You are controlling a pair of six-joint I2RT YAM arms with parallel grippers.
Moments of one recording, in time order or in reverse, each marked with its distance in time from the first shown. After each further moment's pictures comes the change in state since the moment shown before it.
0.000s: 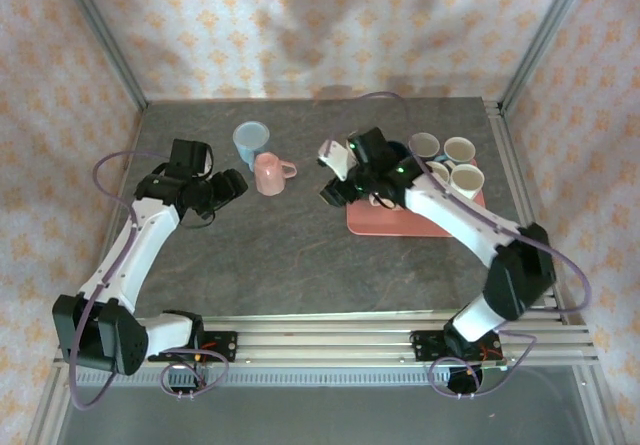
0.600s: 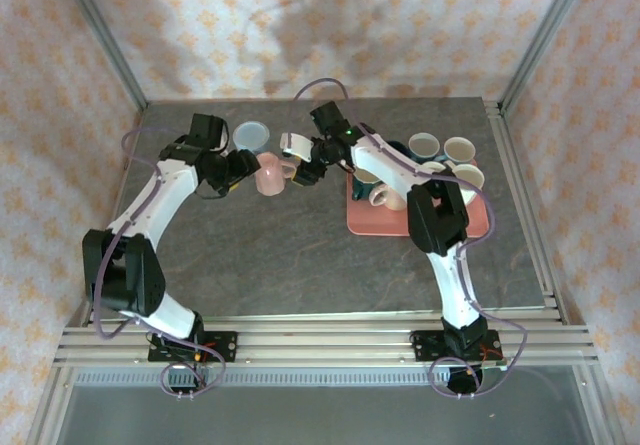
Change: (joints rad) left arm 0.001 0.322 0.199 0.091 0.055 0.017; right arm -0.049 0.621 0.592 -0.094 -0.223 -0.422
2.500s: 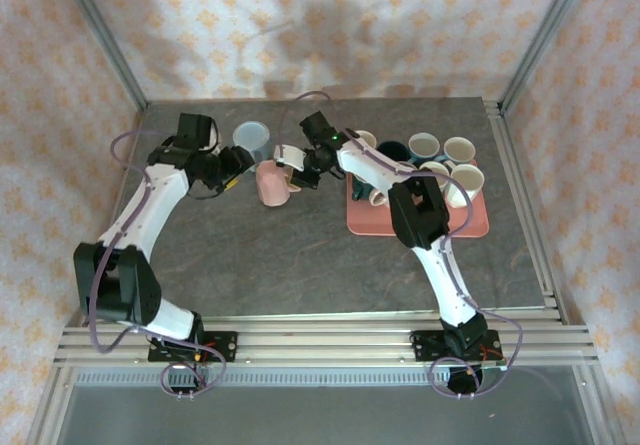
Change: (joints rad) left arm 0.044 -0.105 -0.040 0.003 0.087 -0.053; right arm 0.031 0.118 0.062 -0.055 0.022 0.058
